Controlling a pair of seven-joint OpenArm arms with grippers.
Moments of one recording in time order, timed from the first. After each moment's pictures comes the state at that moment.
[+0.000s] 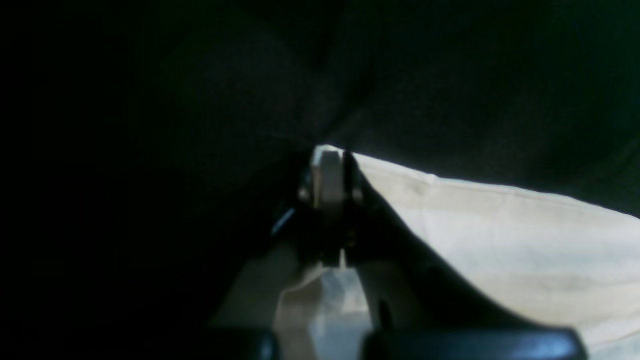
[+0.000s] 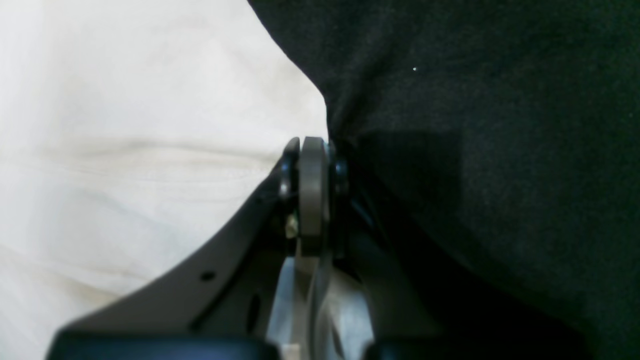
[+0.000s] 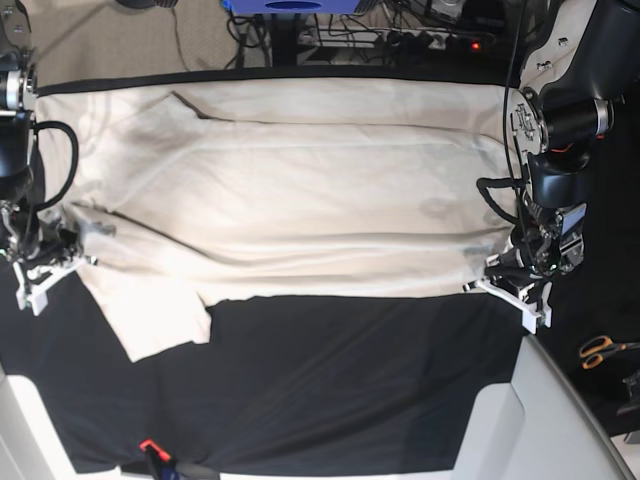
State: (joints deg) left arm -28.5 -17.4 -14.9 24.9 -9.4 -16.7 20.0; right arm 20.7 22.7 3.1 35.9 25.0 14.7 -33.3
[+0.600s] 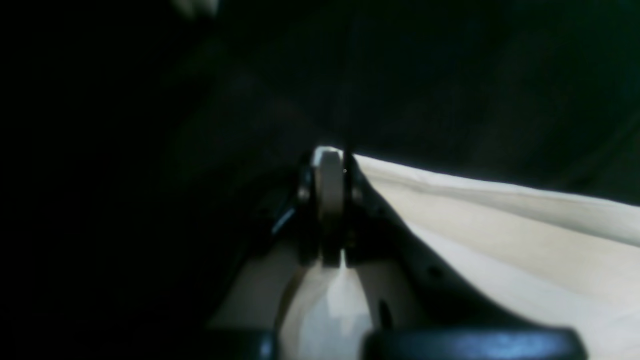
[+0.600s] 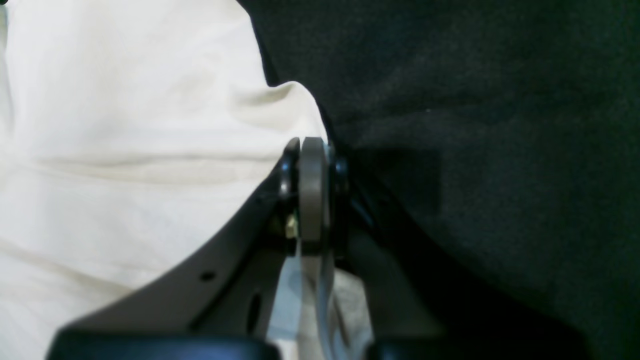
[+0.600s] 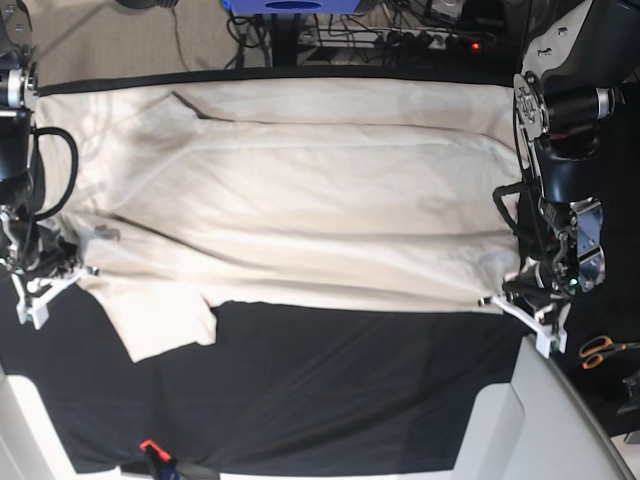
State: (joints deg) left arm -24.9 -18.4 -14.8 42.8 -9.2 -17.1 28.8; right arm 20.5 22.6 3.1 41.1 24.4 14.4 -34.5
